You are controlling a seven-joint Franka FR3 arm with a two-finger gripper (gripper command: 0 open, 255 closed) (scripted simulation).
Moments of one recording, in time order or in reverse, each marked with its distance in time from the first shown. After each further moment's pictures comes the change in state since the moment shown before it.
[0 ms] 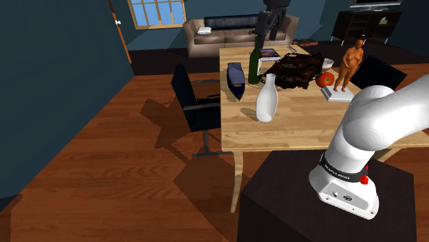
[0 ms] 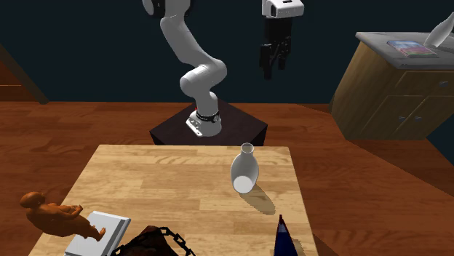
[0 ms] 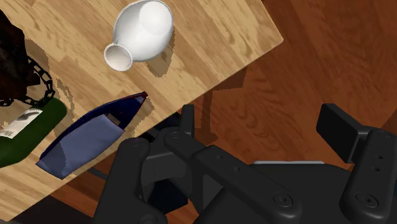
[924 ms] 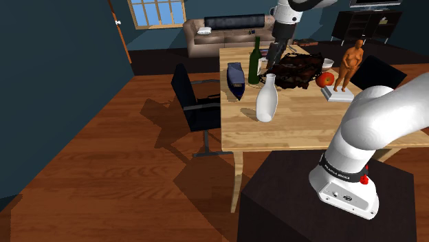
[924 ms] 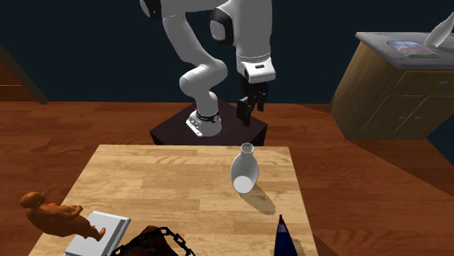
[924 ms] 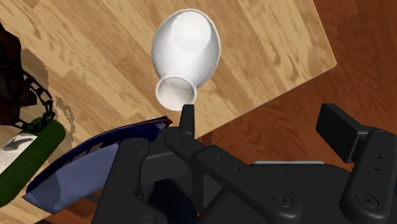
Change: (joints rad) arm -0.050 0.050 -0.245 -0.223 -0.095 0.252 -0.262
